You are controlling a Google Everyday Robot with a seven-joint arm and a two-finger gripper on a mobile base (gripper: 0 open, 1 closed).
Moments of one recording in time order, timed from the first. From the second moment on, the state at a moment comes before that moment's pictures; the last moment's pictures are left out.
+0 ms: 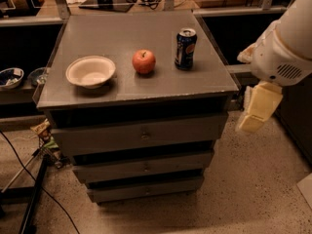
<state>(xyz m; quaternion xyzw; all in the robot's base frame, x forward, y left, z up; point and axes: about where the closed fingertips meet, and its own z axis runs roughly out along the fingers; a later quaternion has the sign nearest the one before) 0.463 -0.170 0.944 -0.62 0.76 0.00 0.19</state>
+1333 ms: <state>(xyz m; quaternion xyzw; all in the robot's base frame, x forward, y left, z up) 0.459 -0.156 0.881 -0.64 0.75 -0.04 0.17</state>
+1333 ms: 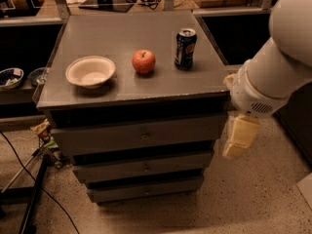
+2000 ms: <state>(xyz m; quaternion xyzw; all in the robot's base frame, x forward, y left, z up) 0.471 -0.137 0.828 -0.64 0.75 -0.02 0.18</state>
